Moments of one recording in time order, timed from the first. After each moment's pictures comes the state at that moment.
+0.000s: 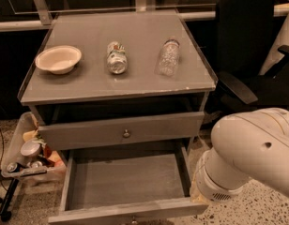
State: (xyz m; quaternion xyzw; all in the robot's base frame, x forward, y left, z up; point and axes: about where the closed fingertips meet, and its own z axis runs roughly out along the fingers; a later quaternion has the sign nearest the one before) arm 0.326 -0.144 0.714 -0.64 0.76 0.04 0.07
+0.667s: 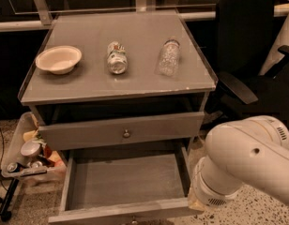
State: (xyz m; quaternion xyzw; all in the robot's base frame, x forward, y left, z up) arm 0.321 -0.141 0.693 -0.64 0.76 0.05 0.05
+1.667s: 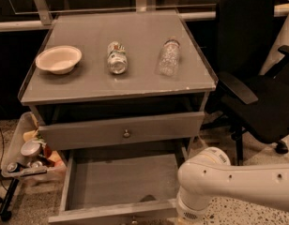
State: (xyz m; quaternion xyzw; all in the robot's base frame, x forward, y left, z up) arm 0.318 -0.137 0.526 -0.58 0.81 0.08 -0.03
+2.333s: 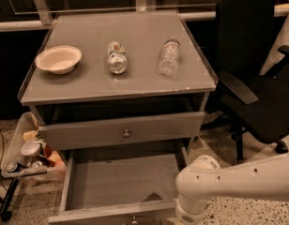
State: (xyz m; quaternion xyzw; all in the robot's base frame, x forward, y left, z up) arm 0.316 -0.147 0.464 -0.53 0.84 0.08 -0.07
